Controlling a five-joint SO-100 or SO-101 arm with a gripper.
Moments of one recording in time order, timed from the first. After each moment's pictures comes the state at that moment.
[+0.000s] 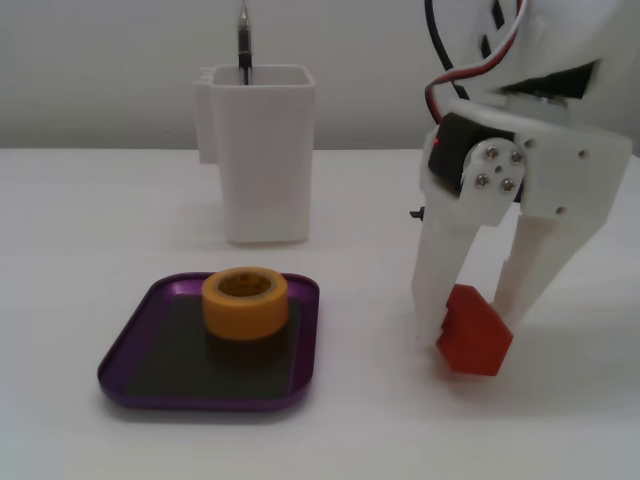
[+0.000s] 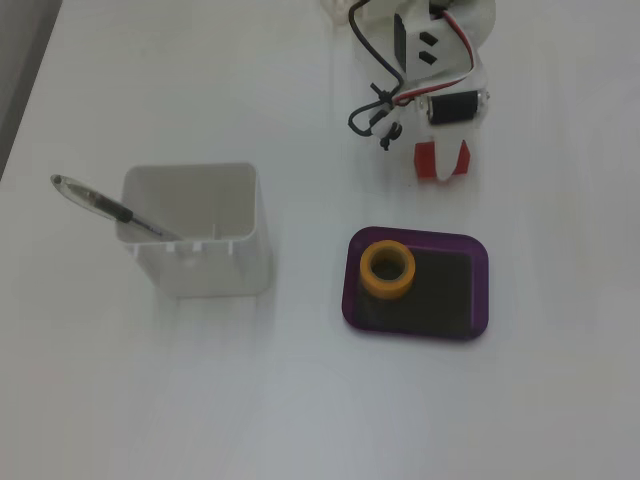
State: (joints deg) arm -14.0 98.1 115.3 47.5 1.9
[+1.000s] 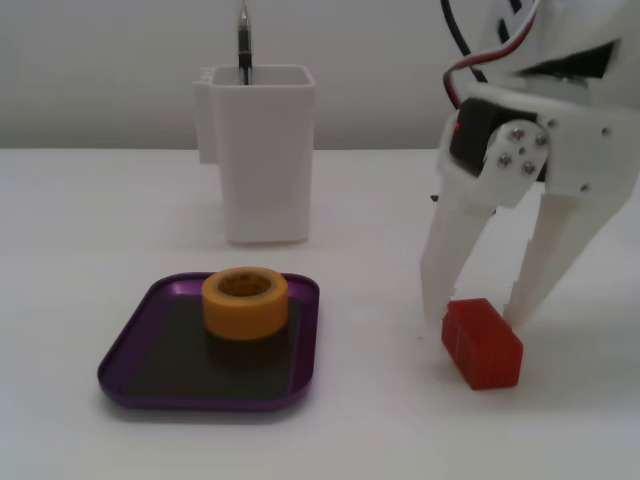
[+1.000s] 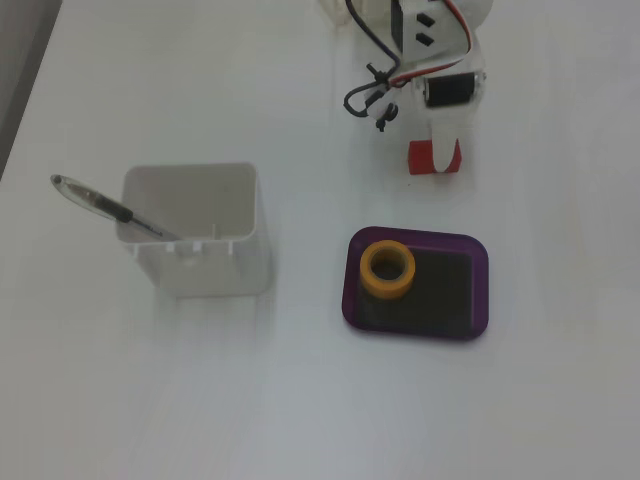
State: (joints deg) arm -14.1 104.9 115.2 55.5 1.9
